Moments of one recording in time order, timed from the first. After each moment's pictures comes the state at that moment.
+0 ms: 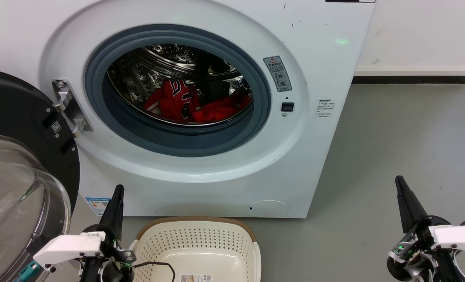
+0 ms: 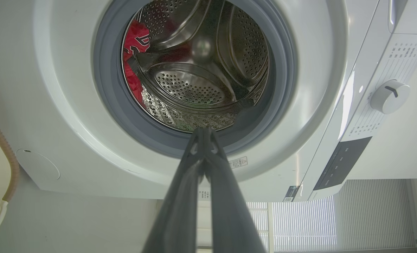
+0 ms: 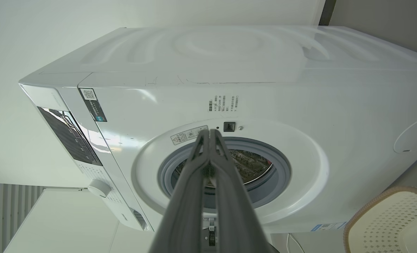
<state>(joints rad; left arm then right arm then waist) -0.11 0.05 0.11 0.25 -1.61 -0.13 0.11 -0.10 -0.05 -0.11 0.25 1.61 0.13 0.11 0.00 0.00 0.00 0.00</state>
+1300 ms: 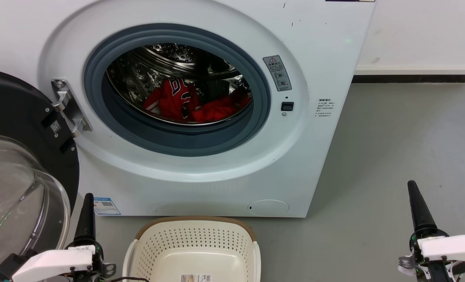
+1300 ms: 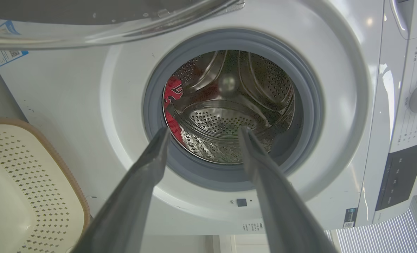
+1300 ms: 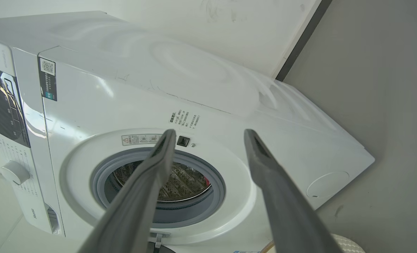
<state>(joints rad) -0.05 0.05 0.19 0.23 -1.37 -0.13 -0.01 -0.05 -0.04 -0.13 0.23 1.23 0.13 -0.01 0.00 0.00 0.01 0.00</state>
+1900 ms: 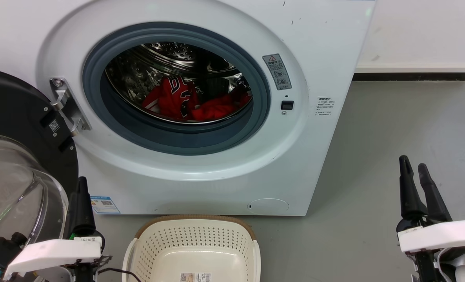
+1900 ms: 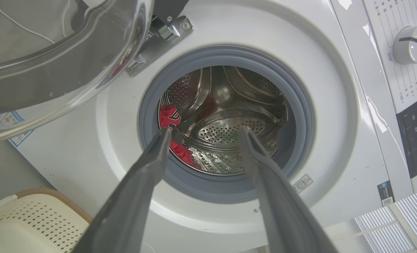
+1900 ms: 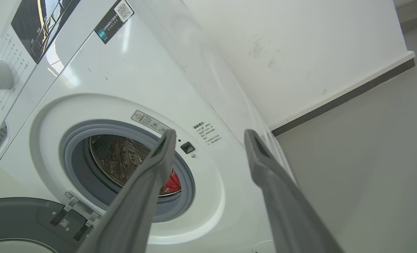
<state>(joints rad) -0.02 0.05 0.17 0.05 -1.06 -0.05 -0.08 -0.05 -0.04 -0.08 0.03 0.69 0.13 -0.08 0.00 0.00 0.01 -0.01</state>
